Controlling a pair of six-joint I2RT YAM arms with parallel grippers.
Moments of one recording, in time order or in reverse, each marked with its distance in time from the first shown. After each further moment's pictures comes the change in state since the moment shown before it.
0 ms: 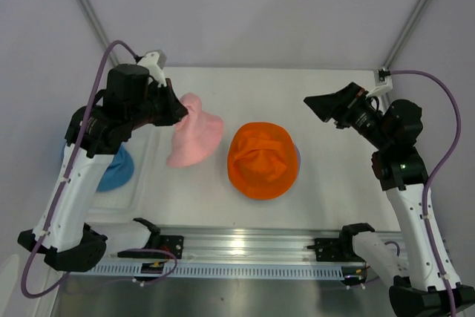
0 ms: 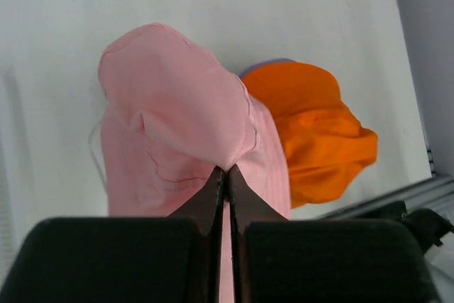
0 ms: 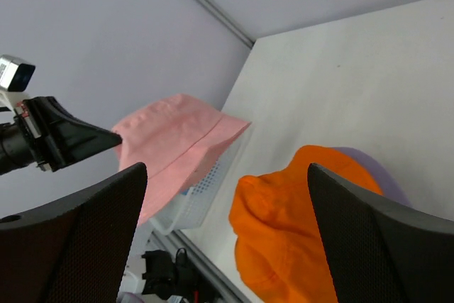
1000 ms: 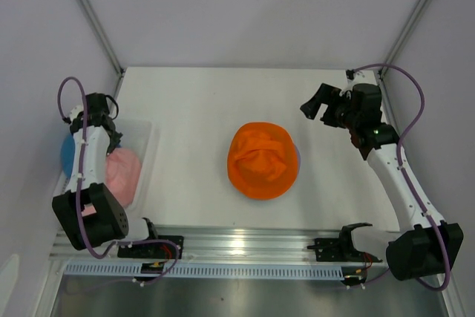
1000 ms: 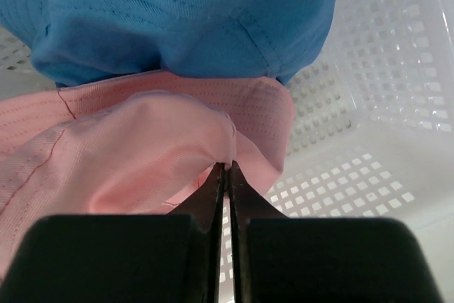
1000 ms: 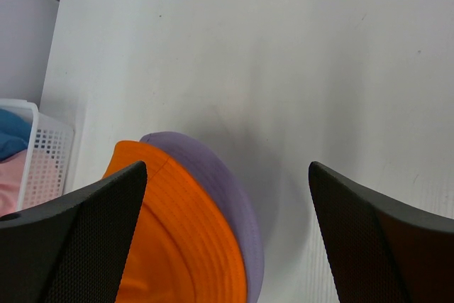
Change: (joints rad) left arm 0.790 0.157 -0.615 0.264 -0.378 -0.213; right arm 0.025 0.302 -0.003 -0.146 0.284 -0.302
